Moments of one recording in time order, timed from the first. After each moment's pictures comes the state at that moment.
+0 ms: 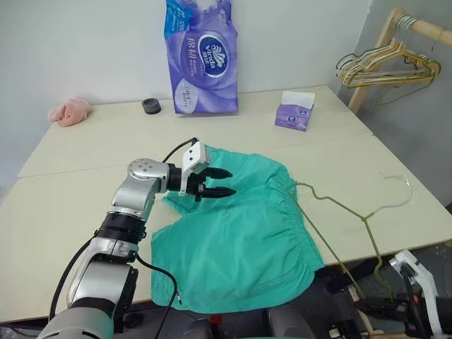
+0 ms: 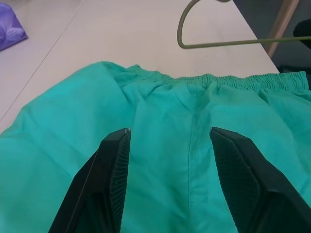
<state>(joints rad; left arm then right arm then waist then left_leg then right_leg) -0.71 0.50 -0.14 0.41 -0.20 0.22 -1.34 0.50 -0.80 -0.62 -0.73 0.71 1.53 1.03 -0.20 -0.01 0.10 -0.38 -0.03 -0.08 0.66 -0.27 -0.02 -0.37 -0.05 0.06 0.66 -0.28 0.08</state>
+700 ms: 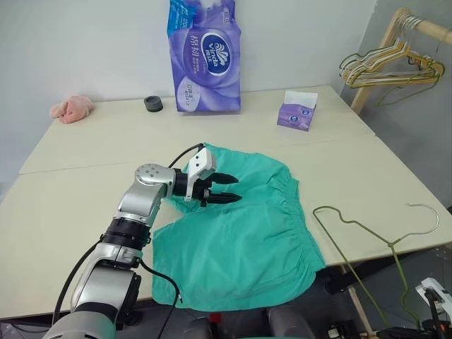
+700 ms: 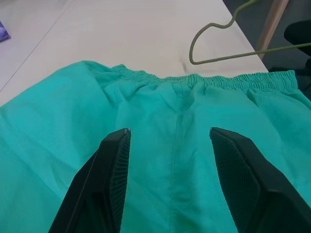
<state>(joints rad) -0.68 0.47 -0.15 0.37 -0.20 0.23 -1.32 0.72 -0.82 -0.72 -0.66 0.79 1.50 0.99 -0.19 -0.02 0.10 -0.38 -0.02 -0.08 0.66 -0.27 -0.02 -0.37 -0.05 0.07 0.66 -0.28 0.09</state>
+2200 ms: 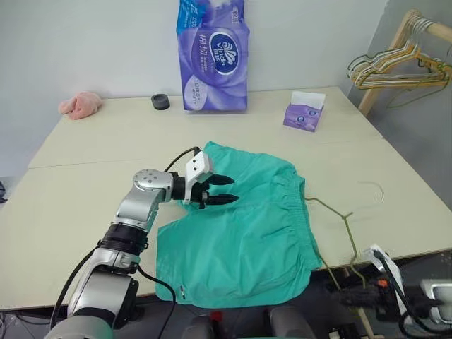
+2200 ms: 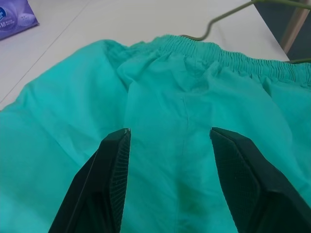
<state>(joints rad) -0.64 0.48 -0.15 0.37 -0.20 0.19 -1.25 0.20 -0.77 -0.39 -0.39 1.06 1.61 0.68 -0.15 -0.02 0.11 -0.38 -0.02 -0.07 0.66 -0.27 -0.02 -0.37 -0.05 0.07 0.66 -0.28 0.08</state>
